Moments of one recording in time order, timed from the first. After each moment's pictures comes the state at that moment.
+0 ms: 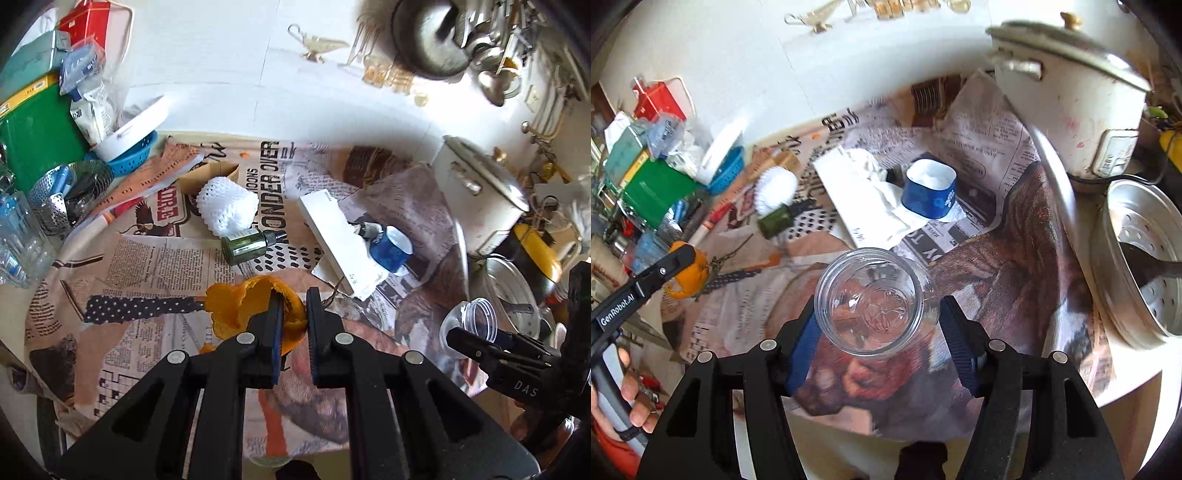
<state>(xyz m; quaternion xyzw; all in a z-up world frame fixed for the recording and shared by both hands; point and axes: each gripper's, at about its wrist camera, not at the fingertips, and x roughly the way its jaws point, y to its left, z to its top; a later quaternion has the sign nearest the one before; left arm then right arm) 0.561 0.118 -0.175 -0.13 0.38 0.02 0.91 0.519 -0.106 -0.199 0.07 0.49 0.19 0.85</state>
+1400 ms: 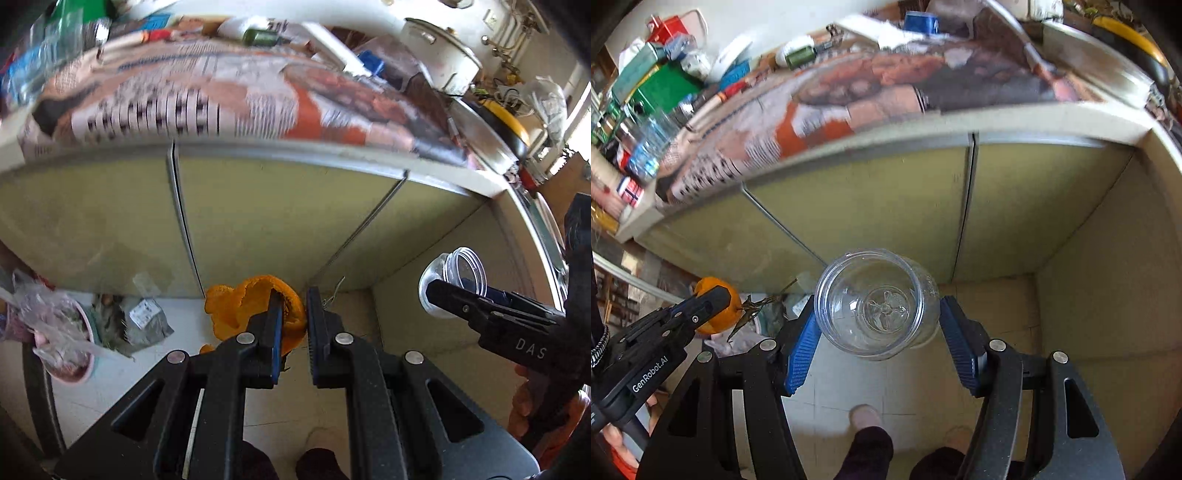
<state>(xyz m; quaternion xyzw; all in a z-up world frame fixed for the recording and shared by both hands) 0.311 0.094 -0.362 -0.14 0.49 -0.04 0.86 0.287 -0.086 -0.335 0.06 0.55 0.15 0.82</state>
